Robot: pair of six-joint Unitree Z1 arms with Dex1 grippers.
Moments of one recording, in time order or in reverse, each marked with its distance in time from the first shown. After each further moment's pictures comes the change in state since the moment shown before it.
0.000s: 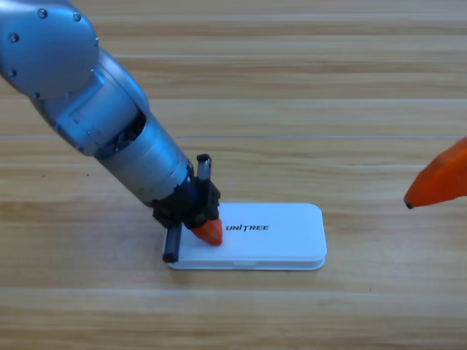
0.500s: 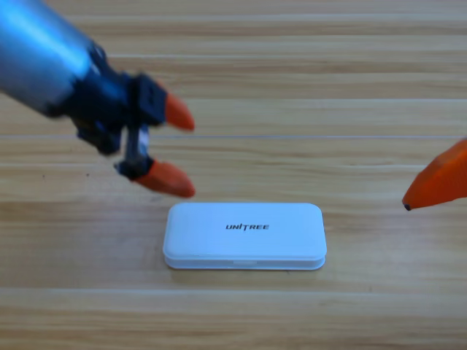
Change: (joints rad) arm 0 -0.003 -0.400 -0.115 0.259 -0.059 -0.083; arm 1 0.000 0.004 0.000 0.000 0.000 0.000
